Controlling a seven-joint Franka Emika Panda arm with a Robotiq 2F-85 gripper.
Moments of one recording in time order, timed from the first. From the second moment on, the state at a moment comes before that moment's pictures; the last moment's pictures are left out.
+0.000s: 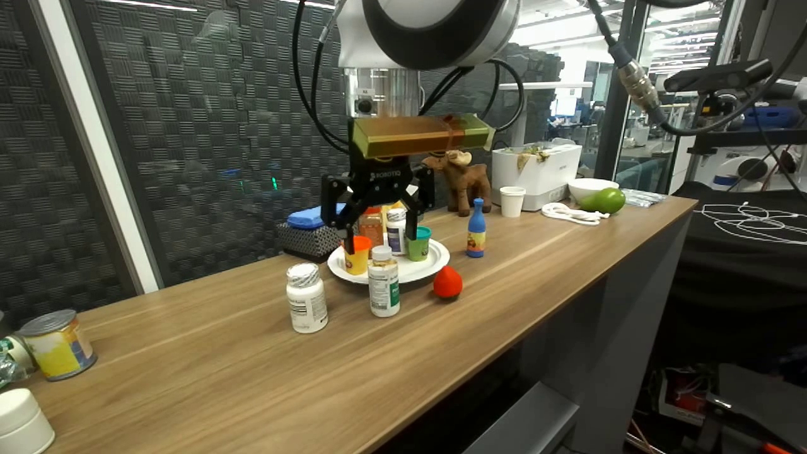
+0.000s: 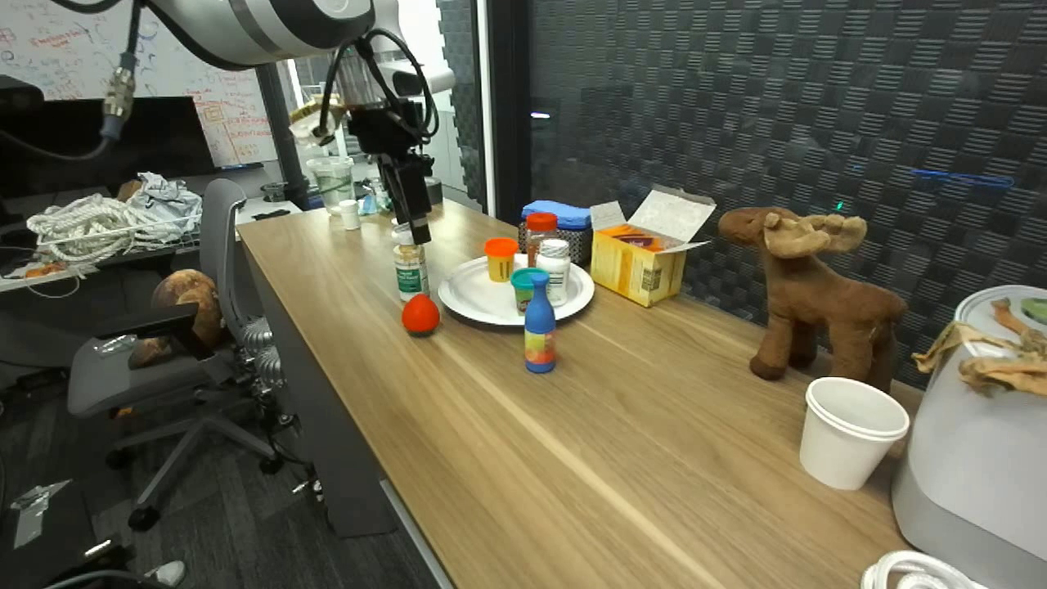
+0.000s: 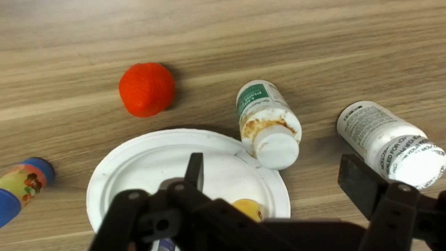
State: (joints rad) arm 0.19 0.22 0.07 -1.95 -0.13 2.26 0.67
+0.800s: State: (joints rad) arm 0.19 0.22 0.07 -1.94 -0.13 2.22 0.68
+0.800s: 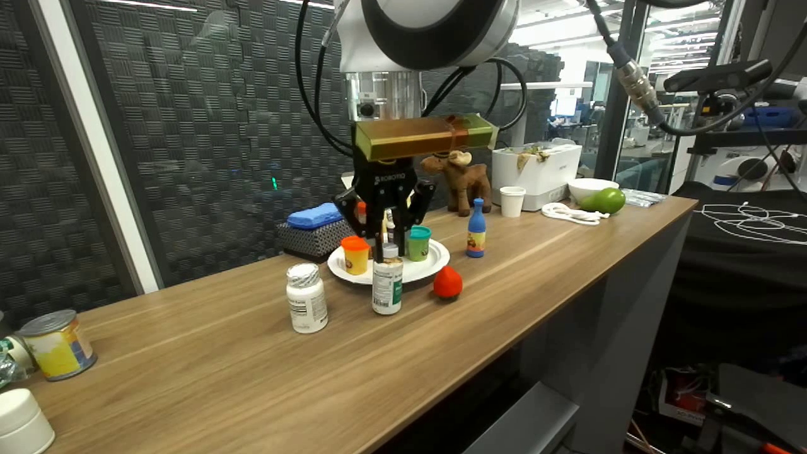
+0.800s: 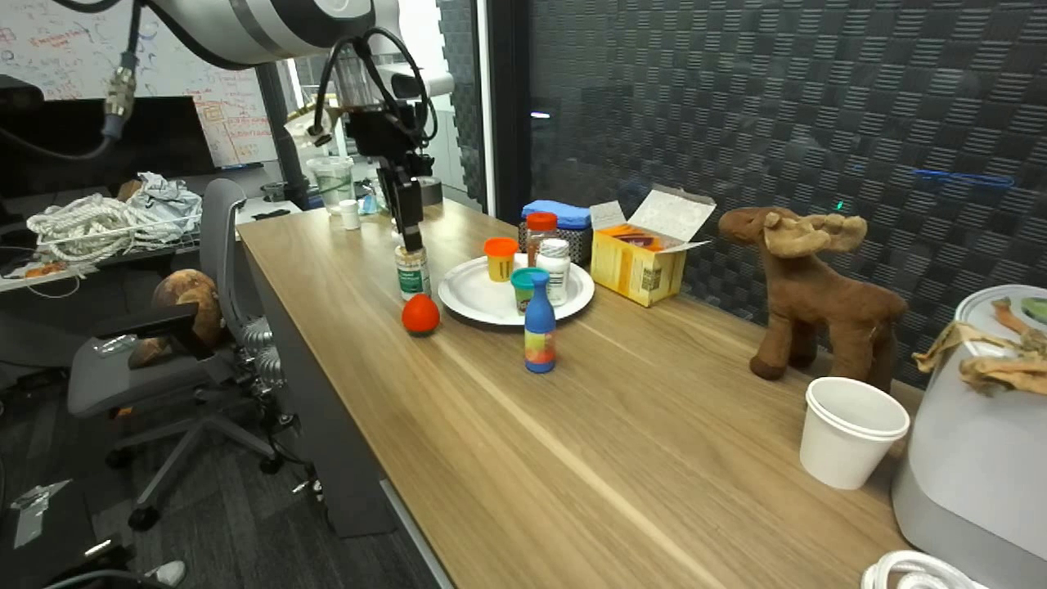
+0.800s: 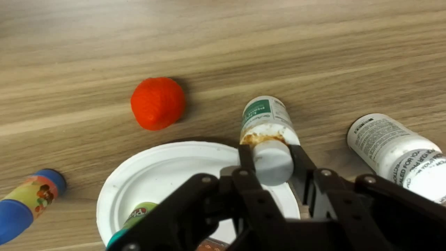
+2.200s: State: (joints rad) arm 0.17 0.23 0.00 -1.85 -0.31 2.24 0.69
